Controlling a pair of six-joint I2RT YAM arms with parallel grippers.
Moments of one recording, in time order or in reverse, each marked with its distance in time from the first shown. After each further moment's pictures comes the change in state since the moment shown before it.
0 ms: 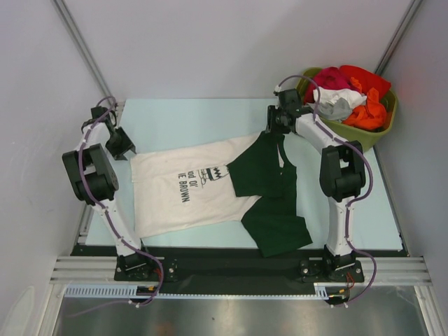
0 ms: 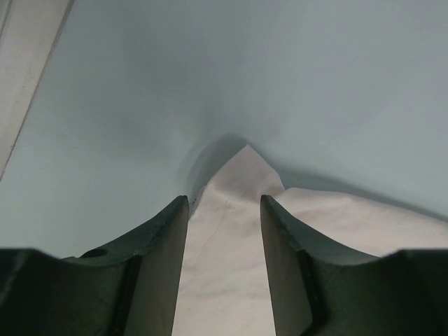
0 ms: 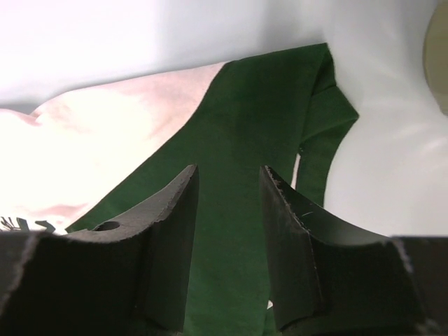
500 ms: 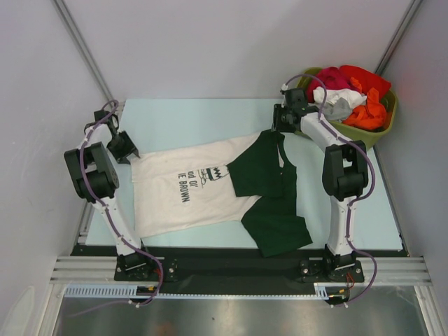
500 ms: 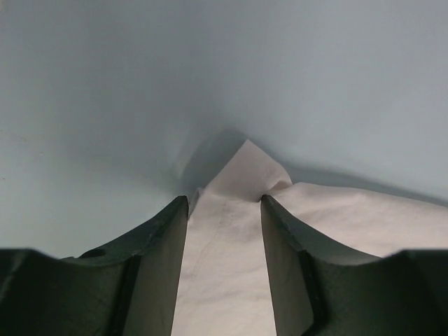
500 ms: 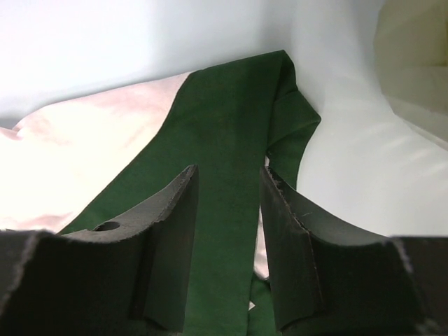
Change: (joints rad) left arm 0.000 0.042 -0.004 -0.021 0.052 0.033; right arm -0.044 0.000 0.000 0.000 -0.002 -0.004
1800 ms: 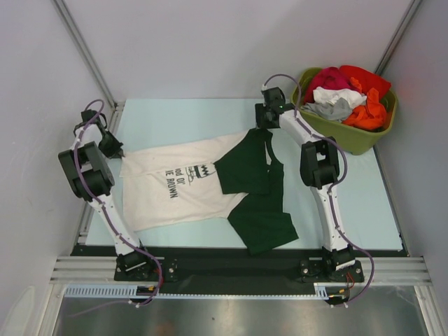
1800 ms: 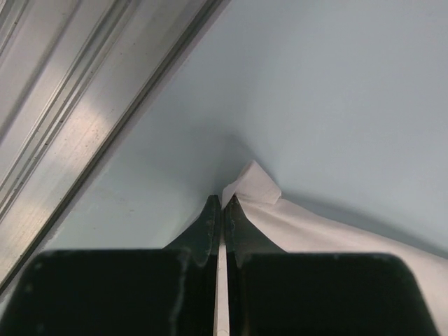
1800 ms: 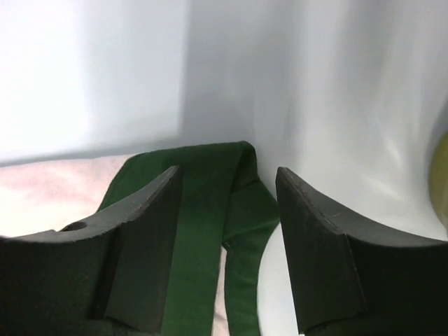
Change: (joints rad) left arm 0.082 0.083 0.098 0.042 -0.046 -0.063; right arm 0.080 0.368 0.435 -0.081 0.134 -0.065
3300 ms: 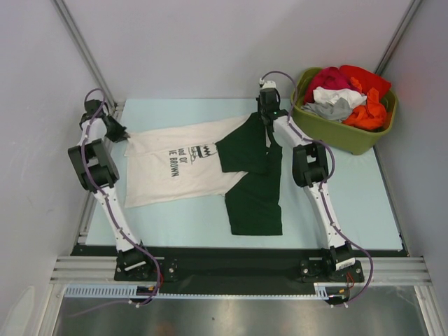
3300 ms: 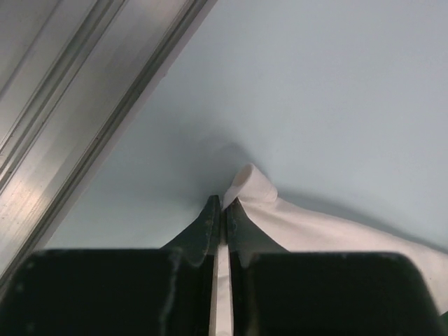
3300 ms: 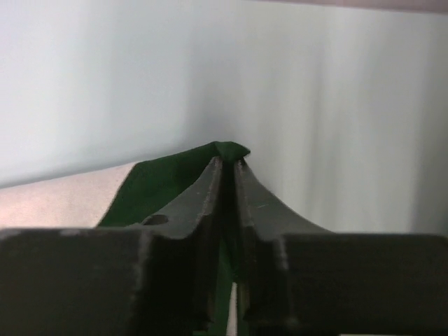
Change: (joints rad) left arm -0.024 0.212 0.281 0.127 0.136 -0.114; right arm 0.001 0.241 0.224 0.333 0.163 -0.074
